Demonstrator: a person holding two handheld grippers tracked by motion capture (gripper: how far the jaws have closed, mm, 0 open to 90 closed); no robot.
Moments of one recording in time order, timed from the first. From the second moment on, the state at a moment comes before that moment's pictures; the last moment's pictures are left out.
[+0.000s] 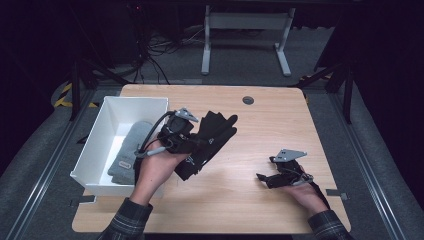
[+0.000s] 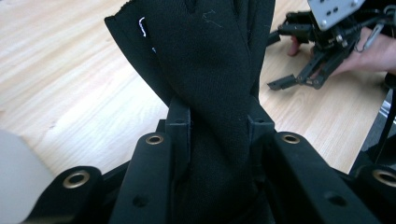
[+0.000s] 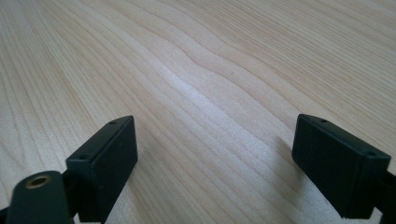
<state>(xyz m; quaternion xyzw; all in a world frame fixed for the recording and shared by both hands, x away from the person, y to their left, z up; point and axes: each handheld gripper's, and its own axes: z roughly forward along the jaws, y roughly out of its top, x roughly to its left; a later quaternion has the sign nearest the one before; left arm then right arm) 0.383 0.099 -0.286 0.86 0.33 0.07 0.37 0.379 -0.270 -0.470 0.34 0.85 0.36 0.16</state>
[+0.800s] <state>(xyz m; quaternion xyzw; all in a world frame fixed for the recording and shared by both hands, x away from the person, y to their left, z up) 0.390 0.204 -0.255 0.82 0.42 0.11 0.39 0.379 -0.270 -0.470 0.34 0.85 0.36 0.16</state>
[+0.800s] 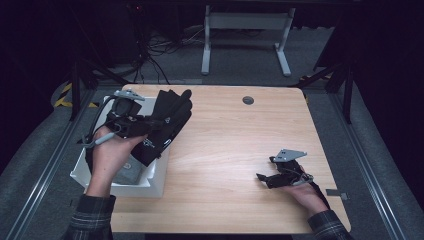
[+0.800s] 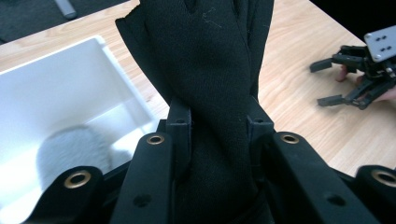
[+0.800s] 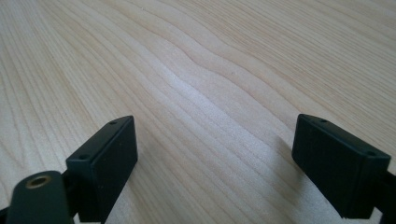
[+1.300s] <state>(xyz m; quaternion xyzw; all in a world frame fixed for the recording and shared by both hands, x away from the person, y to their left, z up) 0.394 0.269 -0.296 0.77 0.51 0.10 0.36 0.379 -0.270 -0.470 0.34 0.85 0.36 0.16</state>
